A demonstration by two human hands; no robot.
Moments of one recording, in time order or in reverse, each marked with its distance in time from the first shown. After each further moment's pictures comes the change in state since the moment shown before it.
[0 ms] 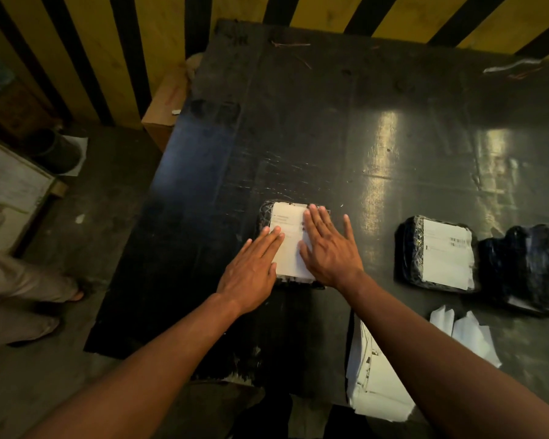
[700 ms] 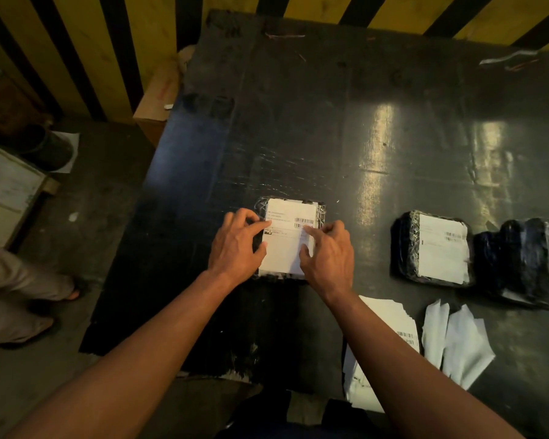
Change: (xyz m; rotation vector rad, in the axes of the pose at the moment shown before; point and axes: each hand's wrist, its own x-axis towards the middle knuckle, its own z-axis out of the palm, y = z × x) left_hand 0.027 -0.010 -0.030 -0.064 0.177 -0.149; right_hand -0.023 -0.024 0.004 0.372 0.331 0.346
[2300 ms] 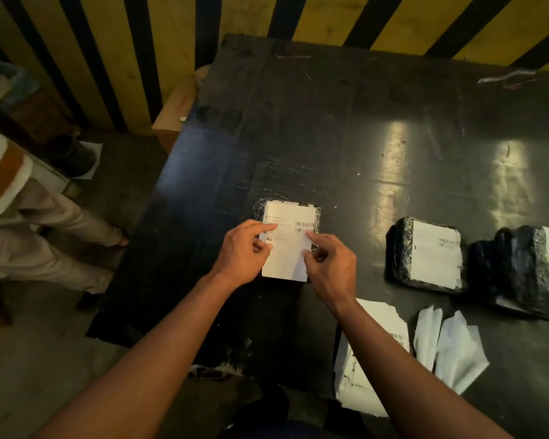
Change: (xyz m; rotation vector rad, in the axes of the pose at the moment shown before) left_hand -0.032 0.045 -0.020 -0.392 0.013 -0.152; right_hand -0.031 0.016 -0.026 0.521 0.049 -0.014
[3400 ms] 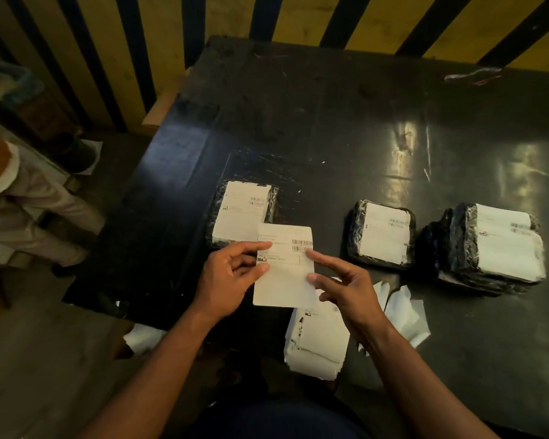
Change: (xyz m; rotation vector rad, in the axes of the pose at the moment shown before) left_hand -0.125 0.082 0.065 -0.574 0.033 -0.033; right_hand -0.078 0.065 -0.151 0.759 -0.387 0.294
